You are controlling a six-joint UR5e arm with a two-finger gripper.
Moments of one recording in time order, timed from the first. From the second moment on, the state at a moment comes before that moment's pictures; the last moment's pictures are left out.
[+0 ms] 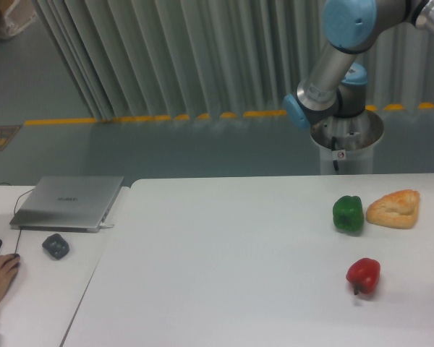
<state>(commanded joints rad) 2.77 -2.14 -1.36 -0.87 1.59 1.62</state>
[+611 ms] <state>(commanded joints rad) 2.77 -2.03 -1.40 -0.96 1.54 1.61</state>
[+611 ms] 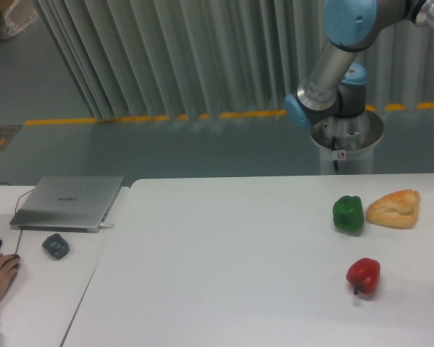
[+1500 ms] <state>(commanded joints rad) 2.61 -1.85 -1.48 -1.37 1.49 1.61</state>
